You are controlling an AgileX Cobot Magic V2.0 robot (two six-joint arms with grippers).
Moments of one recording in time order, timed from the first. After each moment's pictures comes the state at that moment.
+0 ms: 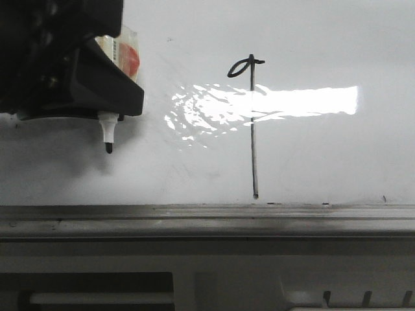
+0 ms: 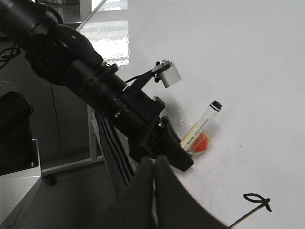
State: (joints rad) left arm -0.79 1.20 -0.62 -1.78 0.04 1.33; right arm 0.86 0.70 -0.85 0.37 0.50 -0.56
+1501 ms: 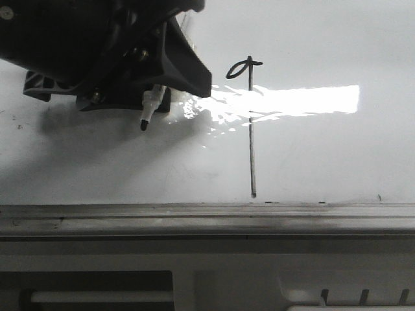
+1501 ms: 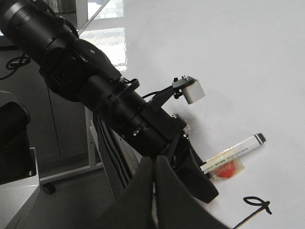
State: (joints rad) left arm -0.83 1.34 -0.74 -1.82 0.04 1.32; right arm 0.86 0.70 -0.85 0.37 0.47 -0.55
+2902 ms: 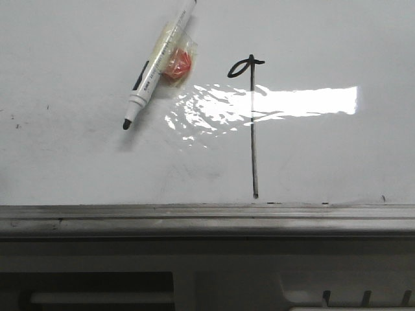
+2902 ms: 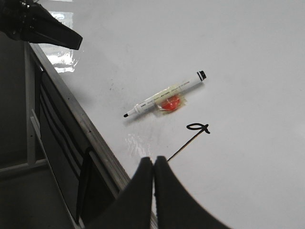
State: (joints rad) left arm -0.89 0.49 -0.33 -1.80 -0.15 1.36; right arm 0.79 0.24 -0.44 0.12 0.41 -0.44
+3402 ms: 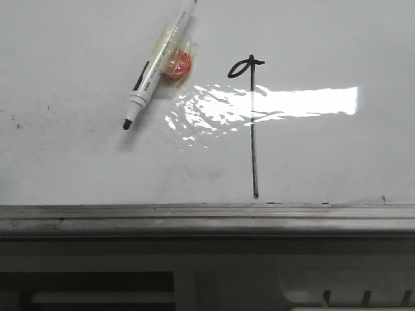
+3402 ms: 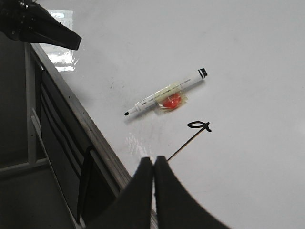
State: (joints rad) left arm -0.89 0.49 -0.31 -1.77 -0.15 1.37; right arm 0.79 0.24 -0.44 0.12 0.41 -0.43
